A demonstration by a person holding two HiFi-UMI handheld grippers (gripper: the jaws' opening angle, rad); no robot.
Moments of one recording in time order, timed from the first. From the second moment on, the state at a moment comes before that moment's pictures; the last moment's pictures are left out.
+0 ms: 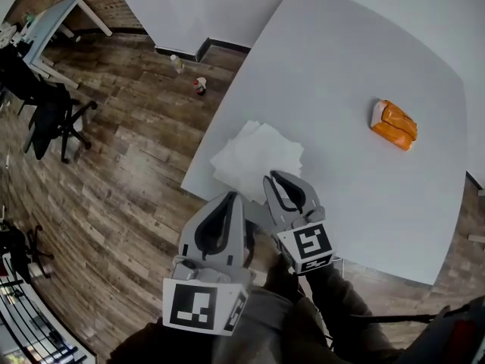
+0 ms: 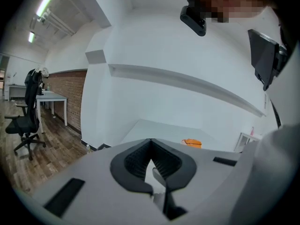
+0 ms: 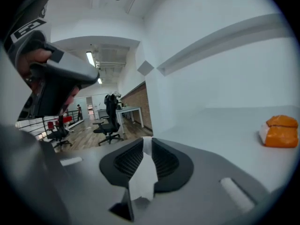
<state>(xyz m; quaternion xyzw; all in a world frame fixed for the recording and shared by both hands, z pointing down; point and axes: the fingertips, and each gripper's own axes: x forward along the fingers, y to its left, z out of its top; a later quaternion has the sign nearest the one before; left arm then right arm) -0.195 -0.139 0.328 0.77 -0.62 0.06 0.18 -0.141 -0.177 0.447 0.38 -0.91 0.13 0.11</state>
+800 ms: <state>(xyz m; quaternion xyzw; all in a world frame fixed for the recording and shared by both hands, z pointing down) -0.085 -0.057 0.265 0.80 -0.59 0.02 0.12 -0.040 -0.068 0.363 0.38 -0.91 0.16 0.03</state>
